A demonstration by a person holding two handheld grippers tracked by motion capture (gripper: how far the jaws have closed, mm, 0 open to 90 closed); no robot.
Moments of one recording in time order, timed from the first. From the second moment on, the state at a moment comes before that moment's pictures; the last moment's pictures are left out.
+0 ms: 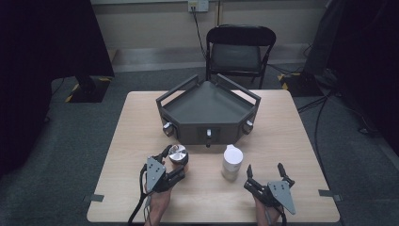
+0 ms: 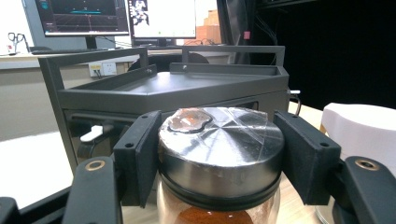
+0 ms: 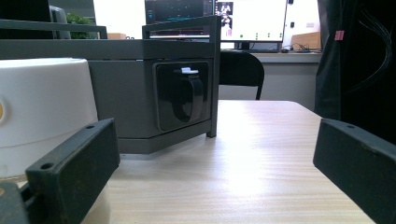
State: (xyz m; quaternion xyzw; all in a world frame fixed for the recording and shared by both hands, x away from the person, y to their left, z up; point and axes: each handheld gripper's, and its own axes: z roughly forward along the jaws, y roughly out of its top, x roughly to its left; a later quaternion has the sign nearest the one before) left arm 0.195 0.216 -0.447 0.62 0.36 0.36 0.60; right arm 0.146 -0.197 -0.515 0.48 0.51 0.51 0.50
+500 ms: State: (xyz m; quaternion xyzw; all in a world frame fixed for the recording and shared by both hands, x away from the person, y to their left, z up) left arm 0.214 0.217 -0.419 0.61 0.35 0.35 0.61; right arm 0.146 -0.197 -0.515 0.48 0.51 0.51 0.50
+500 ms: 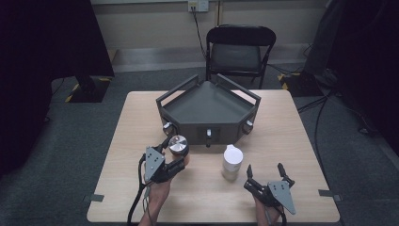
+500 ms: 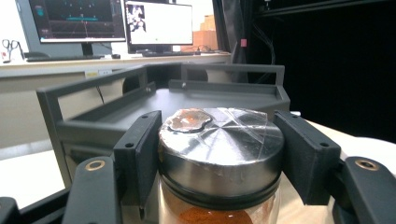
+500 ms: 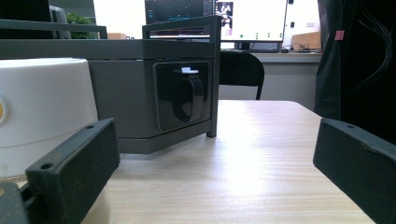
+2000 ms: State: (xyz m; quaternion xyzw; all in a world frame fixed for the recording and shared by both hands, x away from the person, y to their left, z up) left arm 0.291 0.154 -0.342 0.59 0.40 0.40 0.58; right arm 0.146 -0.197 -0.515 0.48 0.51 0.51 0.50
